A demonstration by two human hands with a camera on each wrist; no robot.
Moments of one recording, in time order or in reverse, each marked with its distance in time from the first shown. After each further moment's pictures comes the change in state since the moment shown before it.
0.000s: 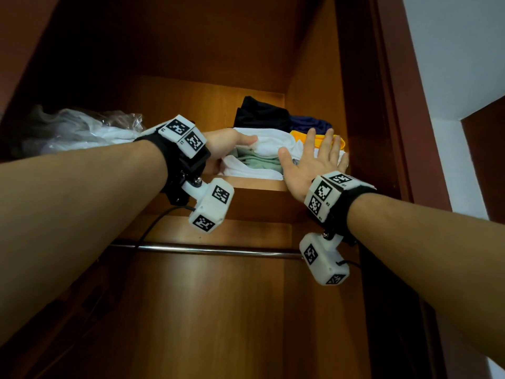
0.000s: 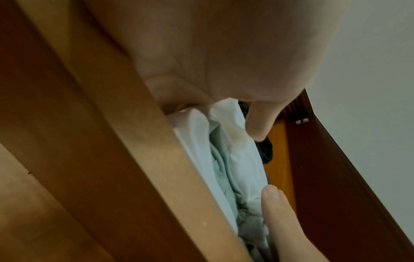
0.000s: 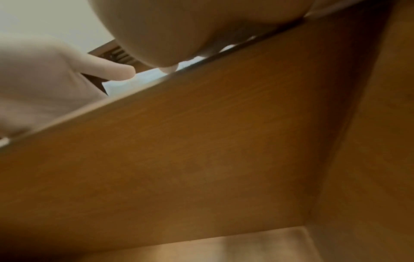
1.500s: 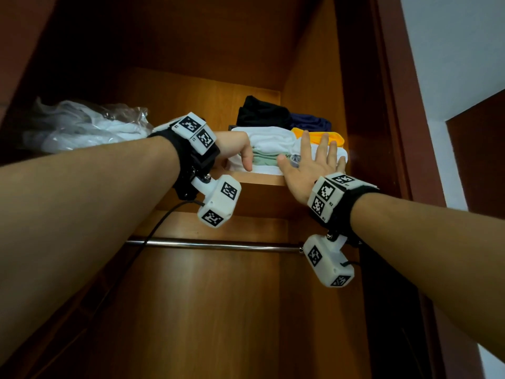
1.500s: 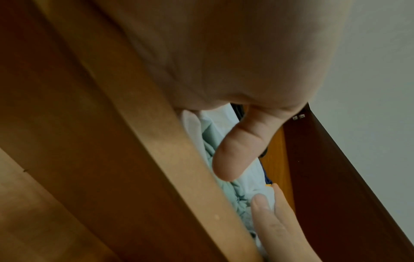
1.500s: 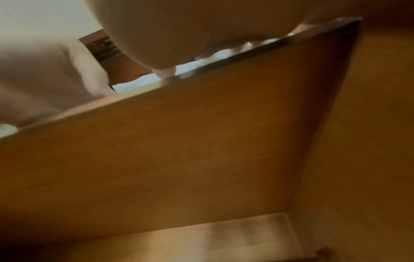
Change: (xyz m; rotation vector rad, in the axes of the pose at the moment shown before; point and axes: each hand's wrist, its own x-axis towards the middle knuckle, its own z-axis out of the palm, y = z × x) left_hand -0.026 0.004 -0.002 0.287 0.040 -0.123; right_hand -0.017 -0.008 -0.005 -0.066 -0.098 -0.006
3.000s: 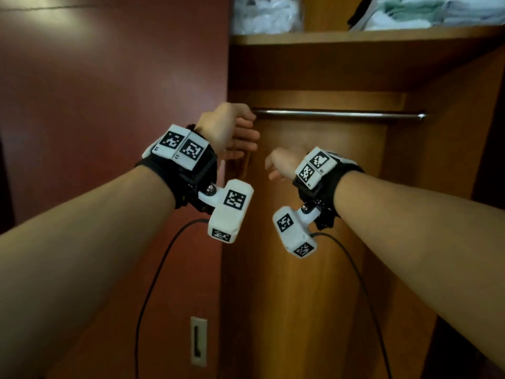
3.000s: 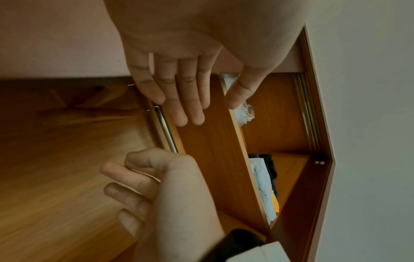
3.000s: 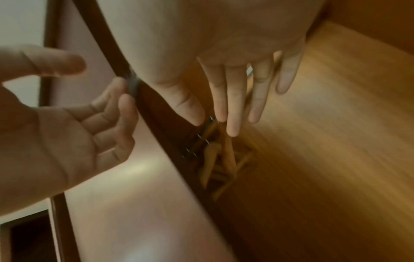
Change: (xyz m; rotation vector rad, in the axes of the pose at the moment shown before) left_hand -0.261 -0.212 -0.053 -0.511 0.311 -0.224; right_hand -0.283 -0.204 0.009 0.779 -0.841 0.305
